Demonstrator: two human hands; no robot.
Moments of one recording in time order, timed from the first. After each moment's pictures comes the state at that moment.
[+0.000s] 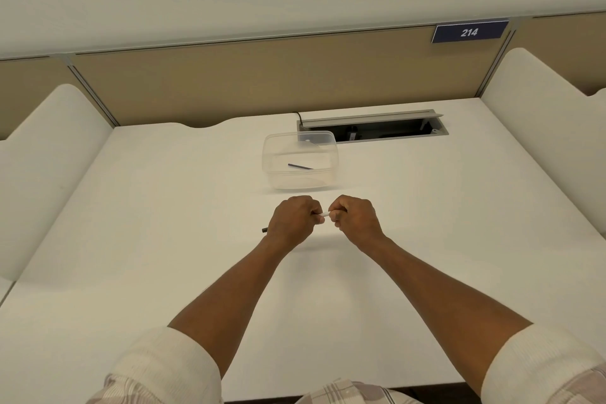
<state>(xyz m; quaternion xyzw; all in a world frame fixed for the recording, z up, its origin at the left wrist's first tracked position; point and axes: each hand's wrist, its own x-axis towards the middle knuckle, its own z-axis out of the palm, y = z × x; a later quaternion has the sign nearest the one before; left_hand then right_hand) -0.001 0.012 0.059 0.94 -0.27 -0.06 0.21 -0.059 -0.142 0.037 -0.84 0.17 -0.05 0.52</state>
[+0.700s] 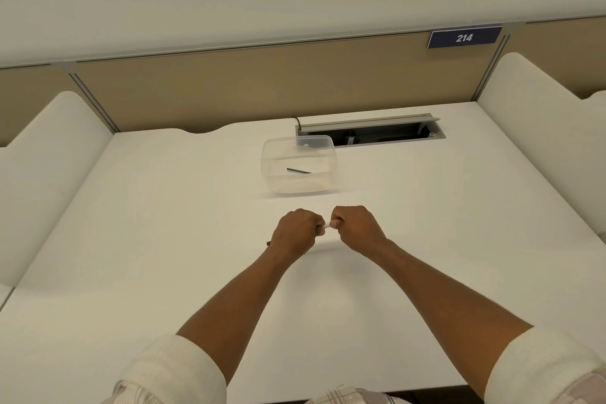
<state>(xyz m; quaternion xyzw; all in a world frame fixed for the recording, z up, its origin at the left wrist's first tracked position) -0.011 0.010 0.046 0.94 -0.32 -0.06 0.12 -0.063 -0.152 0.032 -0.95 0.08 0.01 0.31</state>
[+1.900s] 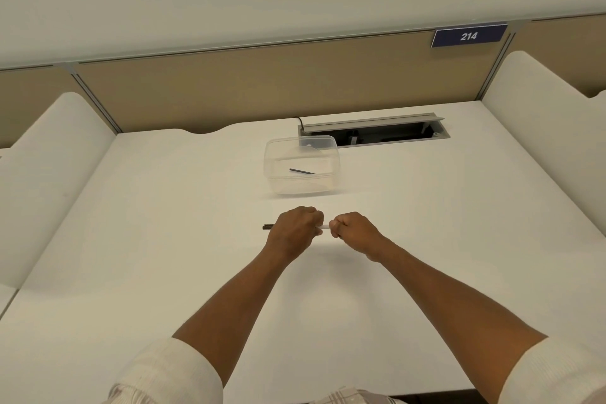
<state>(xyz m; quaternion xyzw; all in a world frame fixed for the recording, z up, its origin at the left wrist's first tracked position) -0.004 0.021 0.048 0.92 -0.38 0.01 0.10 -0.063 -0.146 0.039 -0.86 0.13 0.12 0.47</state>
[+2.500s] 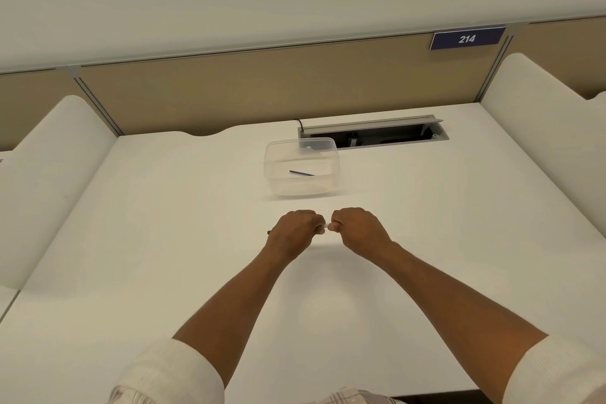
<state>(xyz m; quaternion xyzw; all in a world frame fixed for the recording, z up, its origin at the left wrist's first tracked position) -0.002 0.023 0.046 0.91 -0.38 -0.03 0.14 -0.062 -0.148 0.043 -0.98 0.01 0.01 0.22</state>
